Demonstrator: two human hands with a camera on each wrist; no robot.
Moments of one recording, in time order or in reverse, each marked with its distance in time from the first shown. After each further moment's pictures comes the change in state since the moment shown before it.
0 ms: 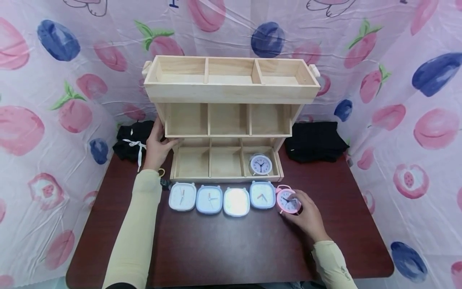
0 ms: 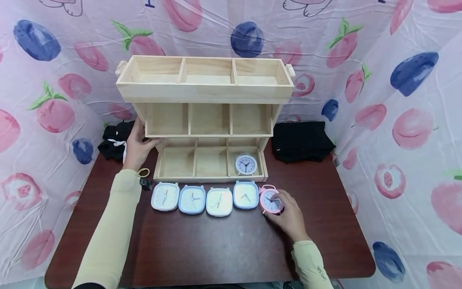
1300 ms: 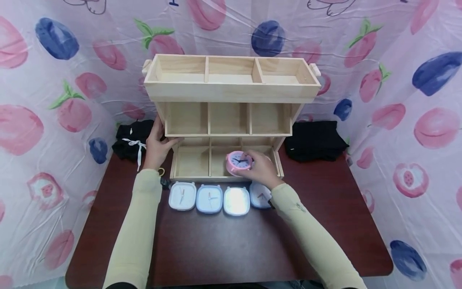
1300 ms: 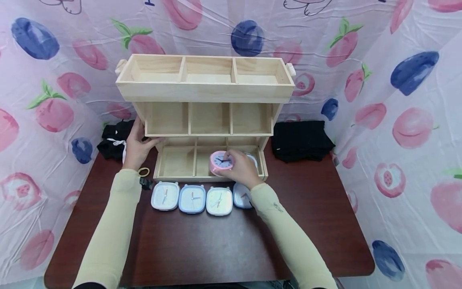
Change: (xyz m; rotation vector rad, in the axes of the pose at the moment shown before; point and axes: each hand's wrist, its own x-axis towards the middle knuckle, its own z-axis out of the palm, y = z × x) left_hand 0.000 0.000 0.001 -0.010 0.002 -0.014; right_hand 0.128 -0.162 0.024 0.065 -0.061 -0.323
